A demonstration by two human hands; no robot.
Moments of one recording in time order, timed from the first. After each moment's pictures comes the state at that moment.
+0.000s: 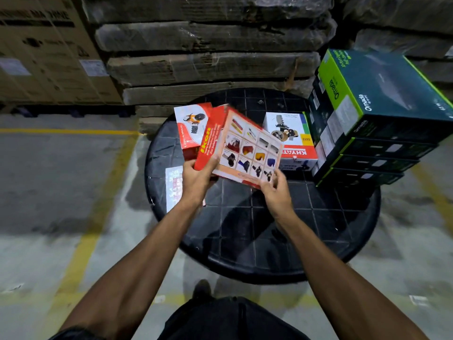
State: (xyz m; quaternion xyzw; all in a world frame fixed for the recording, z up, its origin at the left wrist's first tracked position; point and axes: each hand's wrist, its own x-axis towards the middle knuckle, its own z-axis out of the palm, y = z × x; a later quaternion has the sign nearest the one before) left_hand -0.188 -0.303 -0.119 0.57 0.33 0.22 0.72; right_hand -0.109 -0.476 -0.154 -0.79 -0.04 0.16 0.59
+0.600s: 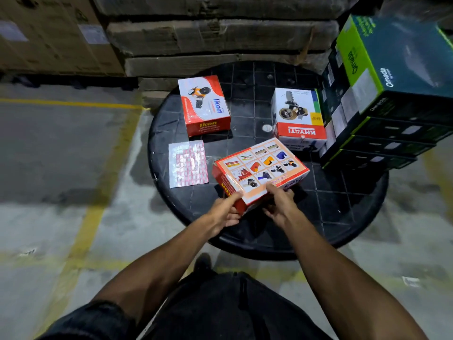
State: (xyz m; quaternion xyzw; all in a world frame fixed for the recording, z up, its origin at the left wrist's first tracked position) left_hand -0.227 -0.369 -0.214 0.51 0.42 -0.14 0.74; right_hand -0.128 -0.496 -0.199 -0.64 0.25 0.33 0.65
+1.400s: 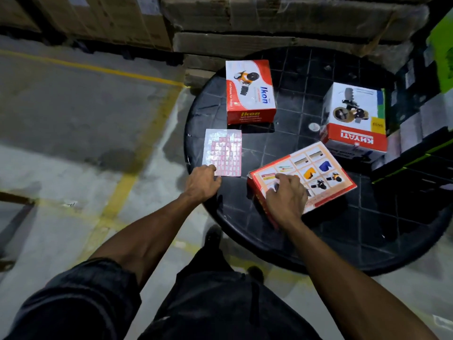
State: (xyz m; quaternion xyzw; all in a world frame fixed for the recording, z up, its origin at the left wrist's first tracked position) left_hand -0.254 -0.244 -0.213 0.91 0.37 -0.07 0.20; right_hand -0.153 -0.433 -0.198 -0.94 -0.19 0.15 0.23
